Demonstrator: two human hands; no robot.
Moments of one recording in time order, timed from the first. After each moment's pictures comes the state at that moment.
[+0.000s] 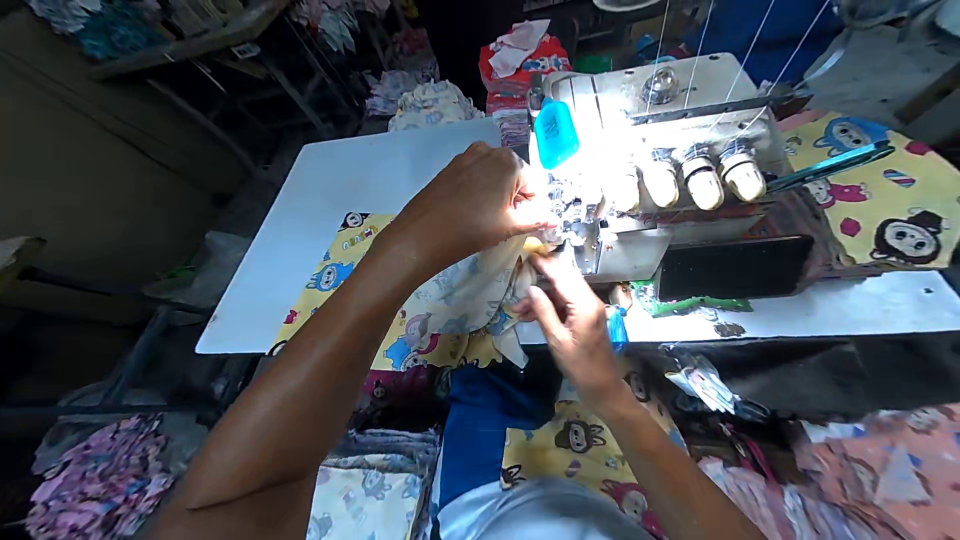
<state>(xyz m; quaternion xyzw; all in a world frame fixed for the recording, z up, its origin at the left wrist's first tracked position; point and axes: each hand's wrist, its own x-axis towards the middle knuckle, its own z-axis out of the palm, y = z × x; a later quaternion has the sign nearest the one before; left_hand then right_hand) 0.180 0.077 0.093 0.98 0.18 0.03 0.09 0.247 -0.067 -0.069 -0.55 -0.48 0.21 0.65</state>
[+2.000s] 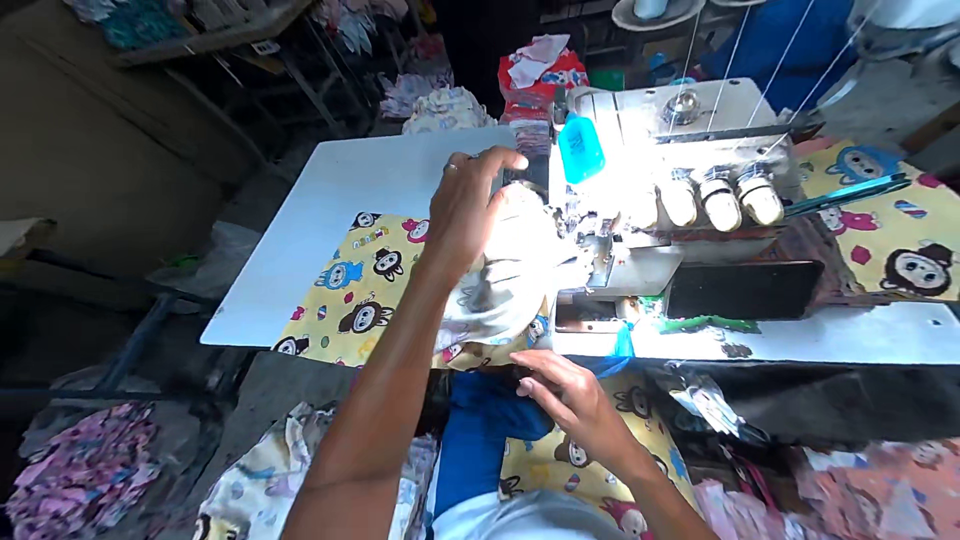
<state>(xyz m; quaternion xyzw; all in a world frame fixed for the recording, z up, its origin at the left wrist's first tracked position) 0.171 0.106 0.037 0.90 0.34 0.24 0.16 0.242 -0.109 -0.122 -0.49 -0.62 0.31 0.54</state>
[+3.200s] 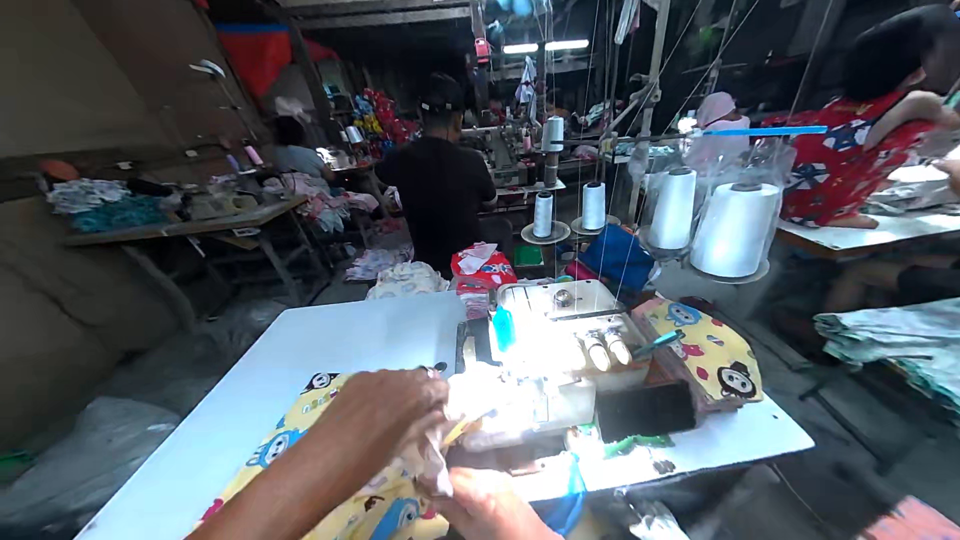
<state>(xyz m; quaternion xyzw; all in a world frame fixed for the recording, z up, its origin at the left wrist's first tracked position) 0.098 0.056 0.102 0.98 0.16 0.09 -0.09 0.221 -0.049 -0.081 -0.47 -0.70 0.12 0.53</state>
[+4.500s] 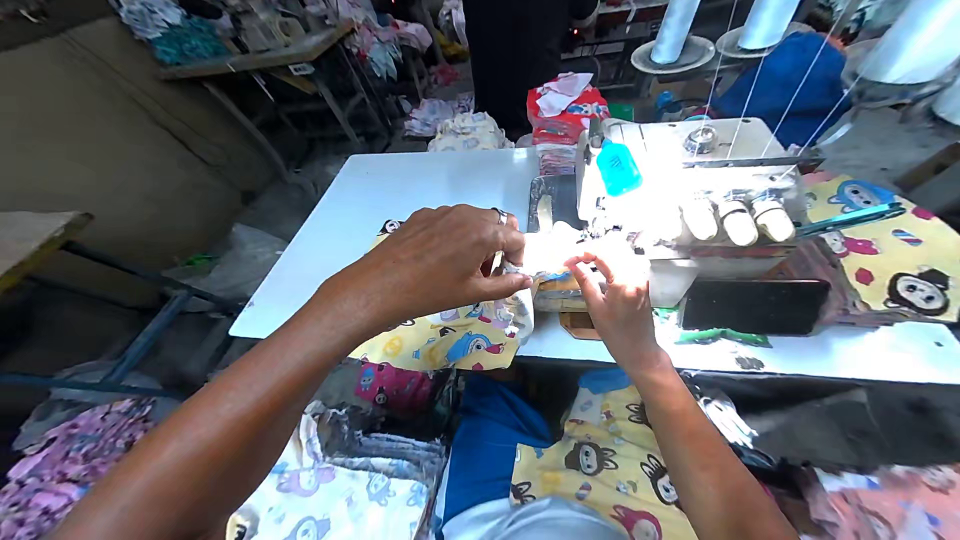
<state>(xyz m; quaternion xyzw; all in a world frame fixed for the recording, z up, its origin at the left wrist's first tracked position) 0.086 0.070 0.101 0.99 0.13 0.06 0.01 0.279 -0.030 -0.046 -0.58 -0.61 -0.12 0.53</state>
